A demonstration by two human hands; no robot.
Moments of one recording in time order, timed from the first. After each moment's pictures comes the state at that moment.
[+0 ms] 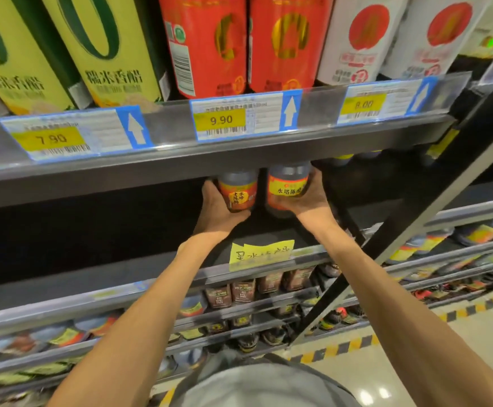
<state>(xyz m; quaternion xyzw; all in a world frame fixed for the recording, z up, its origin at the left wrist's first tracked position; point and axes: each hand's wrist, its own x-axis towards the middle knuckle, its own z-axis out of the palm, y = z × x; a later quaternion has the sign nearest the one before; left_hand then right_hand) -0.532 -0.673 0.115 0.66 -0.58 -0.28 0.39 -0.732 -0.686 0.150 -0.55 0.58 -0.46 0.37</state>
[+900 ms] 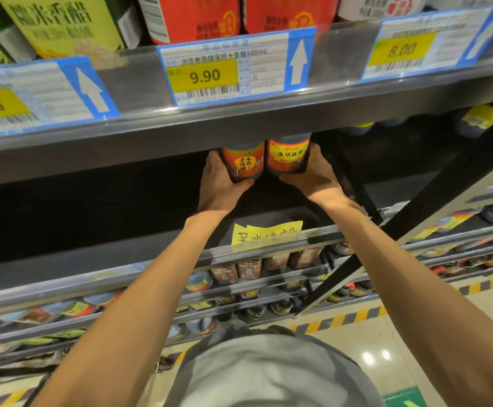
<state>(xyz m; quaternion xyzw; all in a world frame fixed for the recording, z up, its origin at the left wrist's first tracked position) -0.532 -0.692 0.106 0.69 -0.57 -0.23 0.38 -0.743 -0.727 0.121 -0.63 0.64 -0.30 0.32</state>
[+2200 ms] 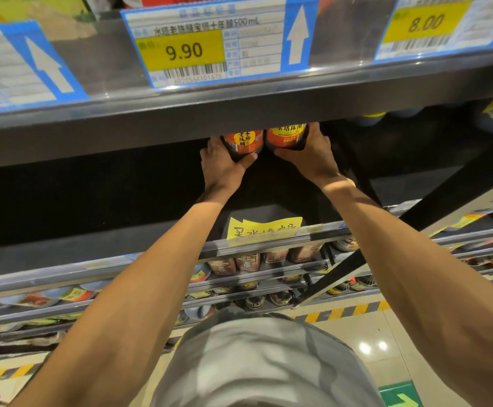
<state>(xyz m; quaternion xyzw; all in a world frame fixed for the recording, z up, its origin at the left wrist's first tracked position) -0.540 -0.728 0.089 0.72 -0.53 -0.21 0.40 -0.739 -0.777 0.092 -0.65 0.62 -0.33 0.29</state>
